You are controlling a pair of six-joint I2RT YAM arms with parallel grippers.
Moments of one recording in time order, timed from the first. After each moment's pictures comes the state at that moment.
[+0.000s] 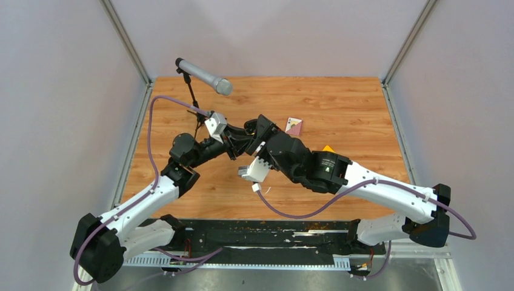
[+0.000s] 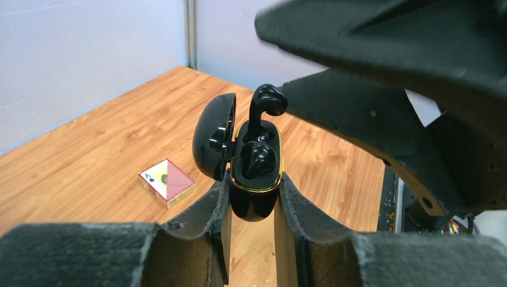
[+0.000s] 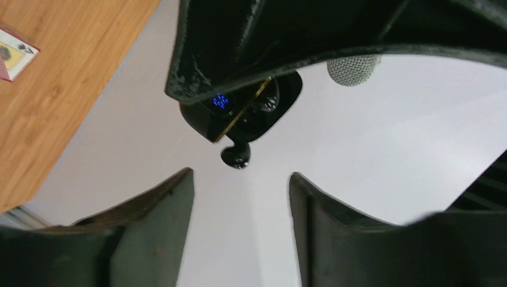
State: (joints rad) left arm -0.59 1.01 0.63 0.60 0.51 -0.22; right arm 1.20 1.29 1.33 -0.51 0.57 -1.83
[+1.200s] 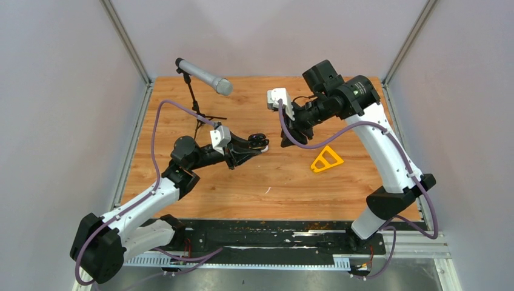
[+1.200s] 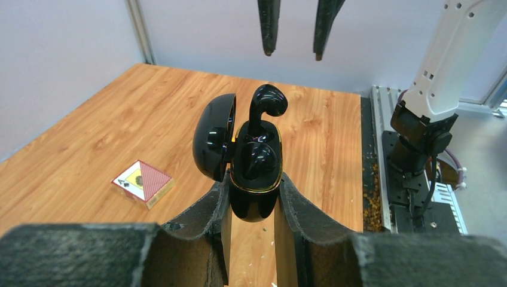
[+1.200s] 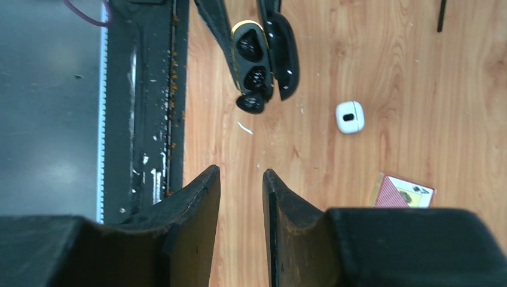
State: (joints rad) left arm -0.59 1.00 0.58 0.61 0.73 -0.10; right arm 0.60 1.64 2.12 -1.50 -0.68 -0.81
